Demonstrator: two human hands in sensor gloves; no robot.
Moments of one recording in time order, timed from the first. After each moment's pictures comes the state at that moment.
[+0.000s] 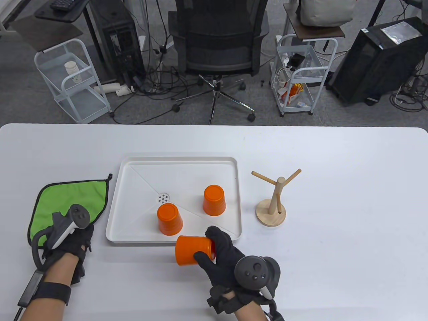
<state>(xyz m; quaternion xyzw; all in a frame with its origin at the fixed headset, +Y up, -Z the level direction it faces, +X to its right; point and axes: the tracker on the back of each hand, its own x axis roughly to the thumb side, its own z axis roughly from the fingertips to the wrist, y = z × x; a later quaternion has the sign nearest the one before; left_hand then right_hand) -0.400 -0.761 -0.332 -0.16 0.20 0.02 0.97 0.057 -0.689 -0.232 0.21 -0.12 0.86 0.44</state>
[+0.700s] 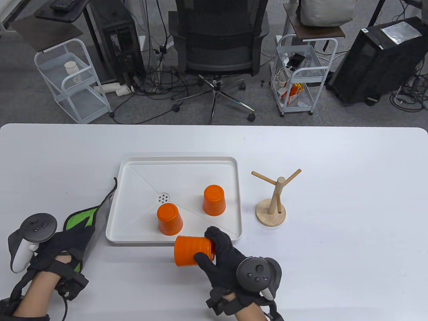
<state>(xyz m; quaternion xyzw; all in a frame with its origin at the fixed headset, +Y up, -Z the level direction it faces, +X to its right) -0.393 -0.699 -0.270 -0.13 0.06 0.42 0.89 0.057 -0.689 -0.229 0.22 -0.13 0.85 0.46</state>
